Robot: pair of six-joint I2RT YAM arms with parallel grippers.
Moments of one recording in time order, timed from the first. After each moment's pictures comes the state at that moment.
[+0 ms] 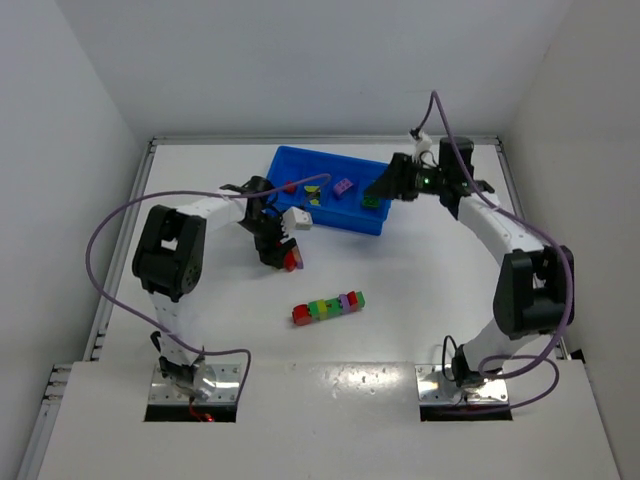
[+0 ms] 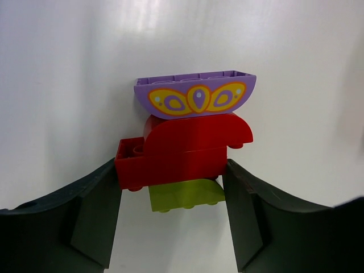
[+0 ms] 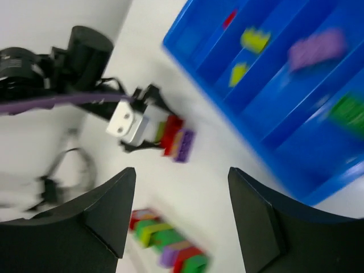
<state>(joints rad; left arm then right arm) -0.31 1.96 1.33 -0.72 0.50 0.93 0.12 1.64 1.23 -0.11 -0.78 0.31</state>
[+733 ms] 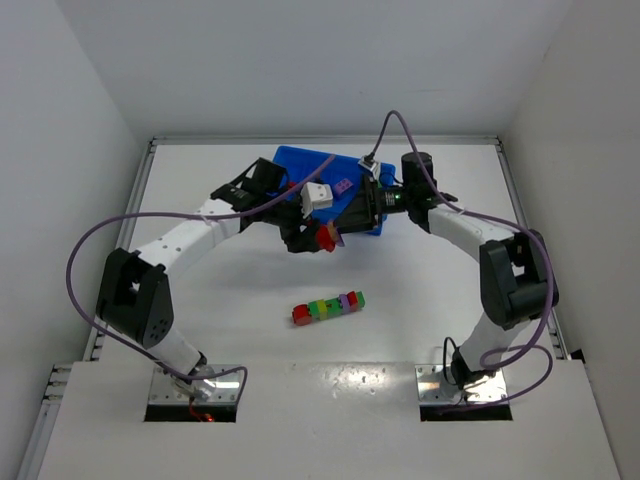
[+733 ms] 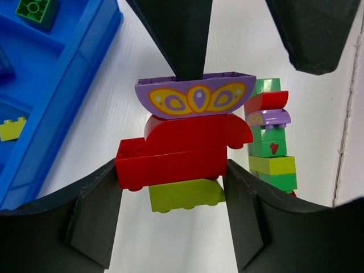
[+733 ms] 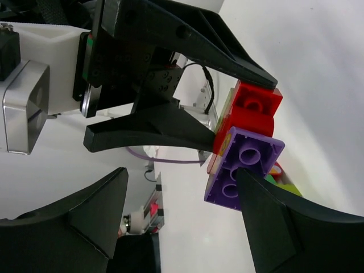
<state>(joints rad) -0.49 1.58 1.27 -0.54 0.68 0.57 0.29 1.71 1.06 0.15 -1.26 0.72</state>
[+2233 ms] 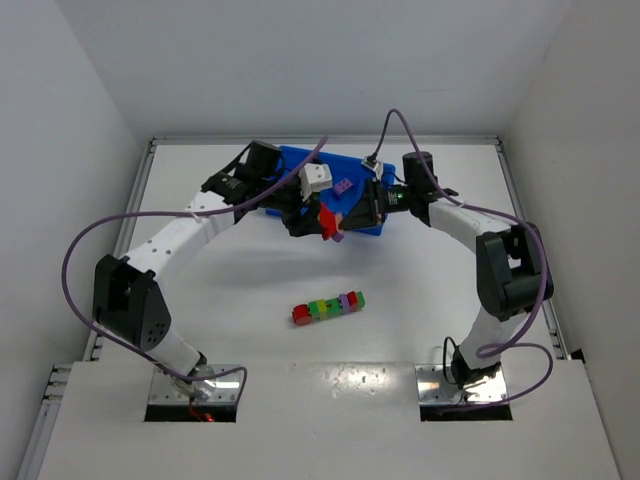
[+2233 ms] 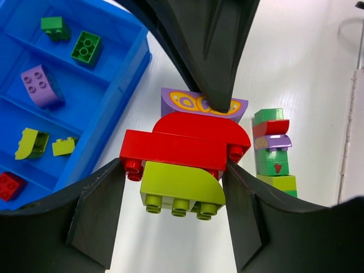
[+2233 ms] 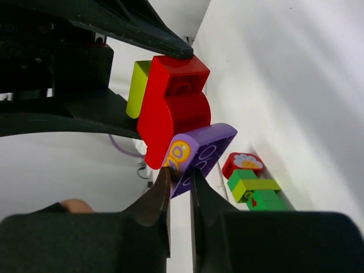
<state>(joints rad) -0.49 1.56 1.40 -0.56 0.68 0.52 0.27 1.77 1.12 0.01 -1.27 0.55</state>
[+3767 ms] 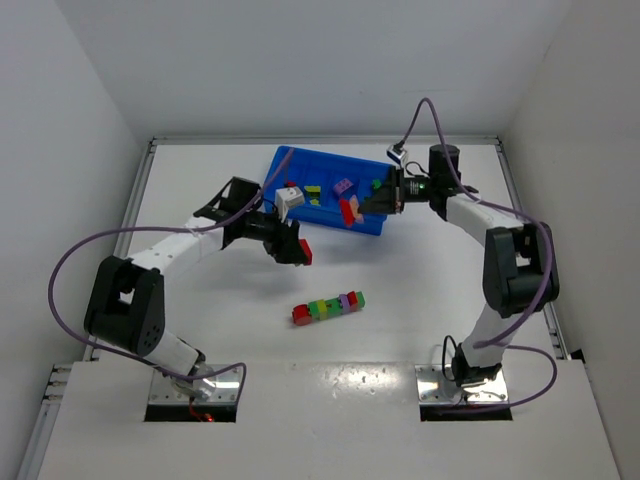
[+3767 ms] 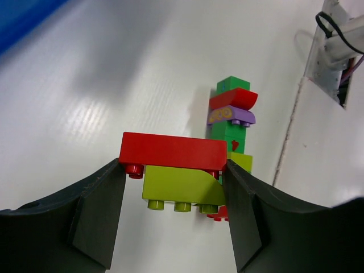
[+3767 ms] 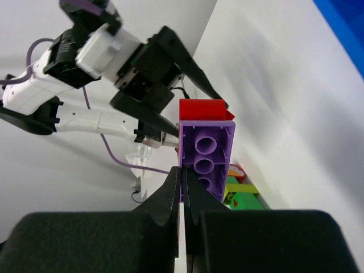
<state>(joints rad) -0.35 1.51 1.02 -0.35 0.84 0.23 0.12 1.79 1.13 0.12 -1.31 0.62</state>
